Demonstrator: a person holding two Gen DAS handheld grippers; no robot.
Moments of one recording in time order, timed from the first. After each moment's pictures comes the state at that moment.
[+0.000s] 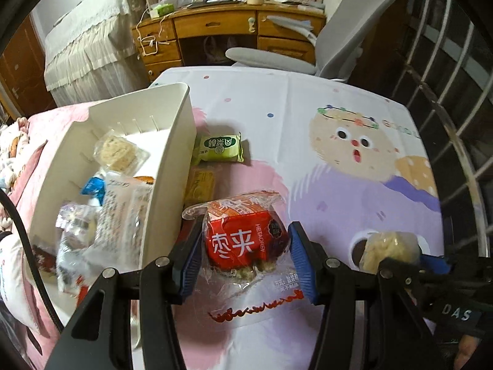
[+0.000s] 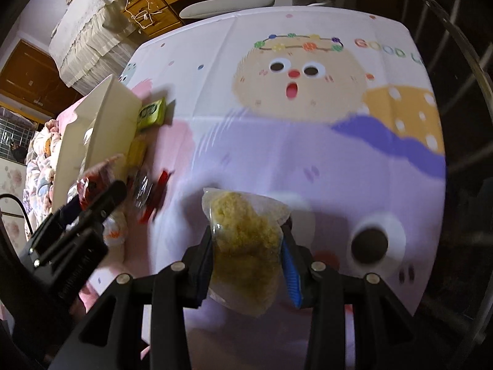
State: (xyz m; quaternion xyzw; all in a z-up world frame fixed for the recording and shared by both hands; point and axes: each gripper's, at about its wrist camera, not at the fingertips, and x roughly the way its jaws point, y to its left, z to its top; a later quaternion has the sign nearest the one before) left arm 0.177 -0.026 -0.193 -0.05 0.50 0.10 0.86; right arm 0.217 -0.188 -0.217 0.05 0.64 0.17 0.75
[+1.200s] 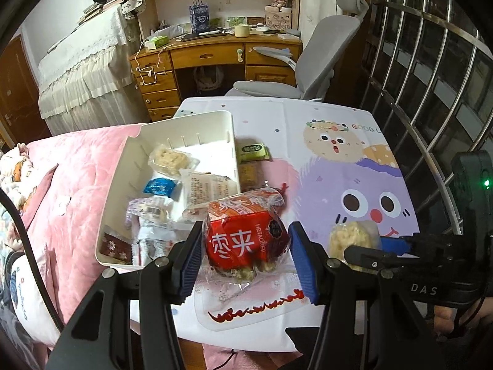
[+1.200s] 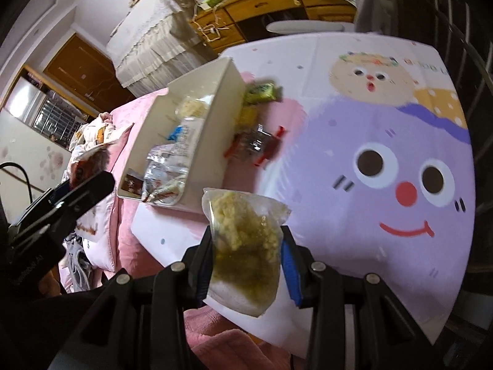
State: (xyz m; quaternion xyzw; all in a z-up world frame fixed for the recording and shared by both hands) left arm 0.030 0.040 -0.089 -0.02 0.45 0.05 0.89; right arm 0.089 -0.127 -0.162 0.07 0.56 0.28 0.78
